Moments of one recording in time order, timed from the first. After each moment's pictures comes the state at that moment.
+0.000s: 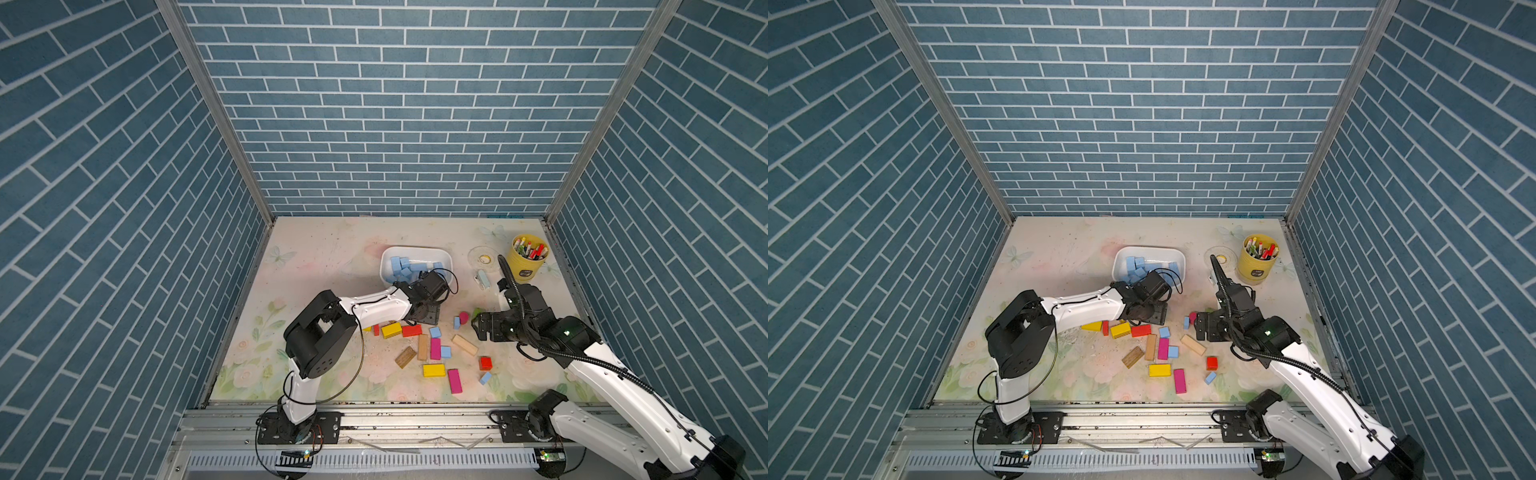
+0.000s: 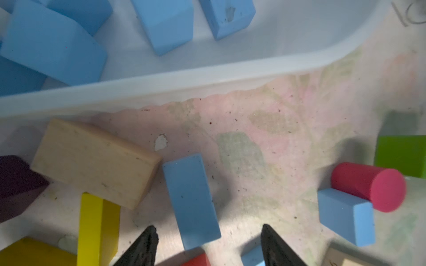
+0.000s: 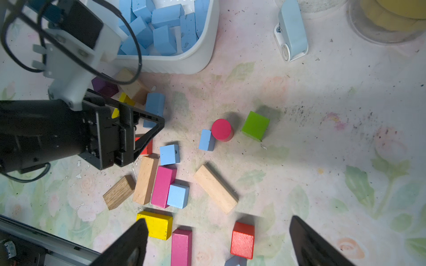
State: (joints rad) left arm -0.90 1.95 1.33 -0.53 -0.15 -0.64; right arm 0.59 0.87 0.80 -0.85 0.01 0.47
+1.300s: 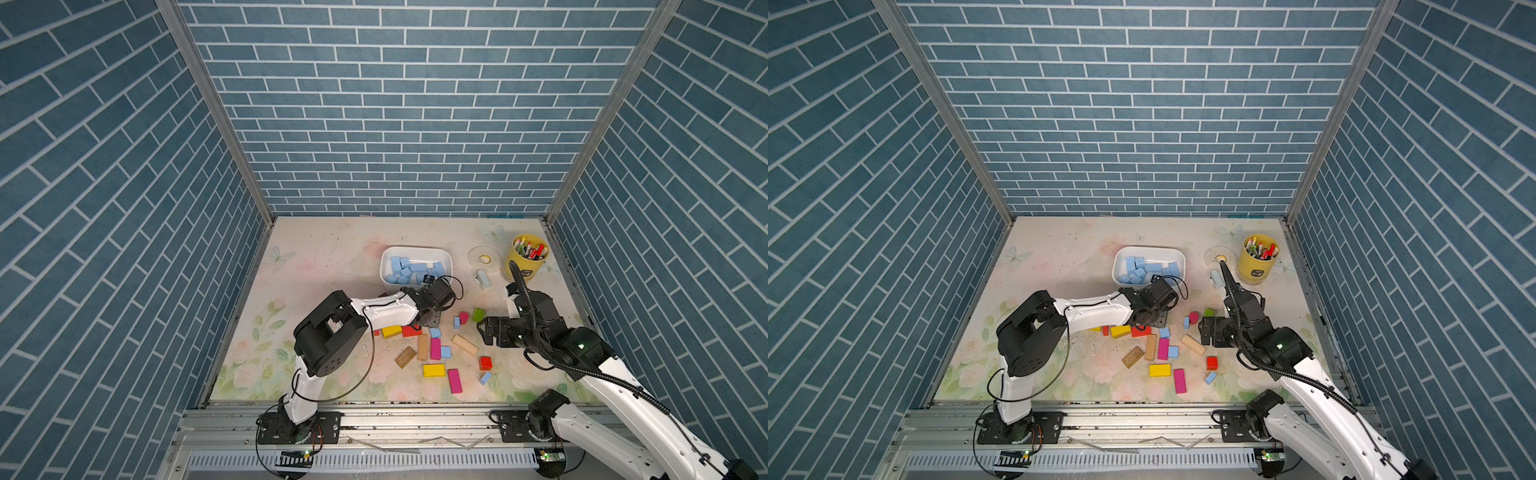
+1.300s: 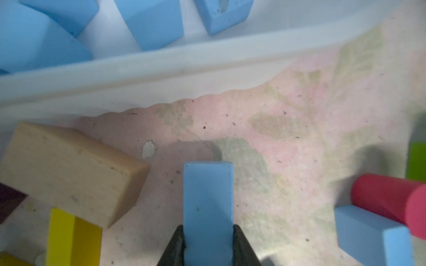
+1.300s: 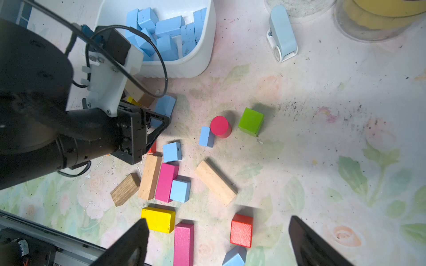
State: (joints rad) left arm -0.94 1.98 1.33 -0.49 -0.23 -0.65; right arm 0.59 0.76 0.78 -0.89 0.02 0.50
